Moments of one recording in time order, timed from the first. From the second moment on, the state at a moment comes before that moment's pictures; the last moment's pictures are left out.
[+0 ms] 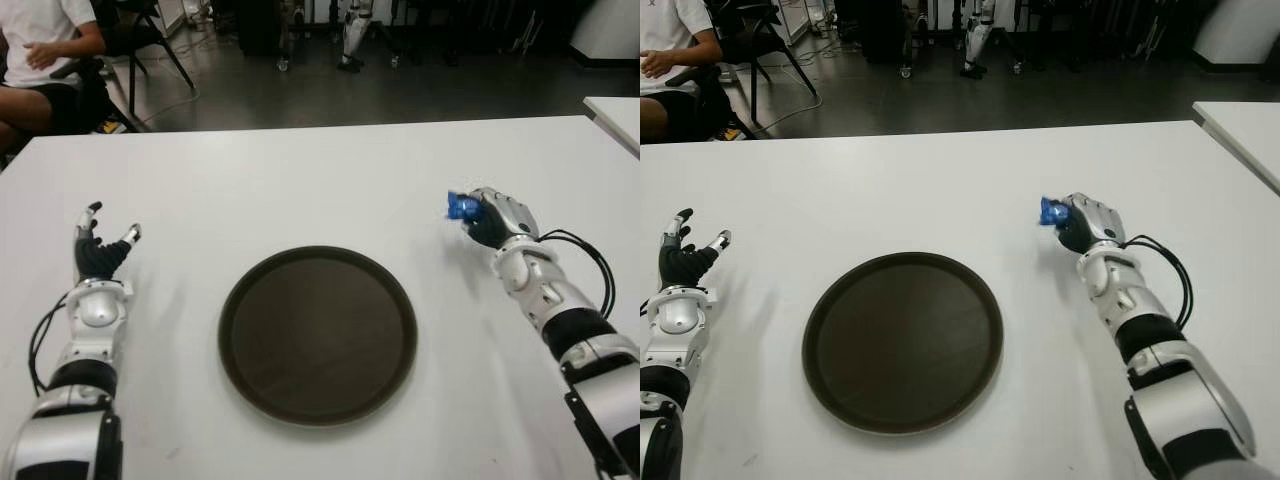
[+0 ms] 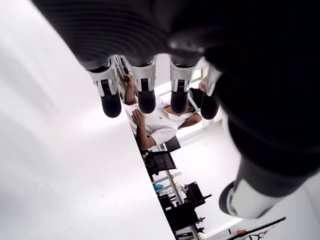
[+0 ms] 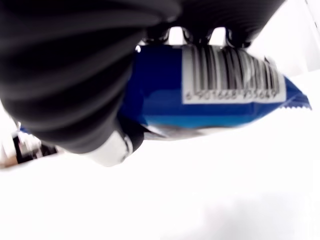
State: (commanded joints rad) left arm -0.49 0.37 0.16 1.10 0.08 -0.40 0.30; right arm -0.65 -0.35 0.31 1.03 -0.54 -0.14 -0.42
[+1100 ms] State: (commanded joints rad) left arm -0.49 0.37 0.14 1.08 0.09 -0.39 0.29; right arm -0.66 -0.25 0.19 1.08 -0.43 -0.36 -0.58
